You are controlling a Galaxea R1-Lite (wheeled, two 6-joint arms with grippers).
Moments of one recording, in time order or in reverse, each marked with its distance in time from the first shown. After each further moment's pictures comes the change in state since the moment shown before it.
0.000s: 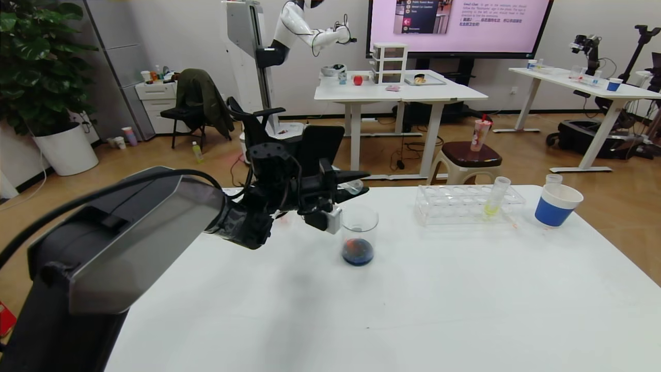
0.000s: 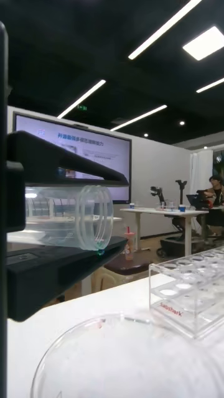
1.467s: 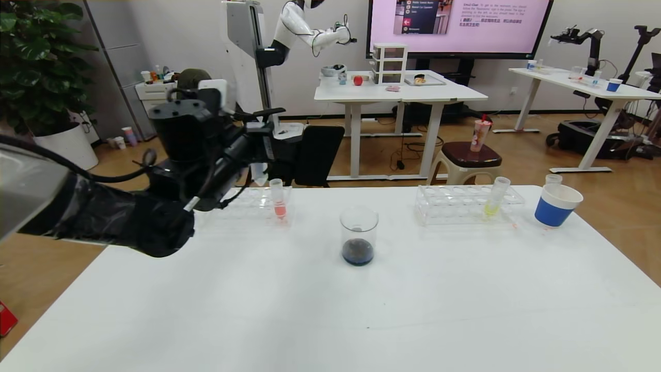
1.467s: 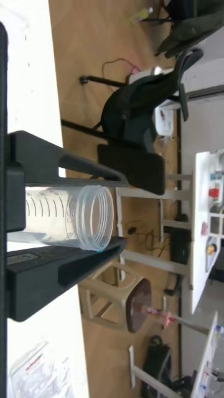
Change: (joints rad) left arm 0.068 -0.458 0.416 -0.026 1.044 -1.585; right arm 0.000 0.000 0.000 0.000 0.000 0.000
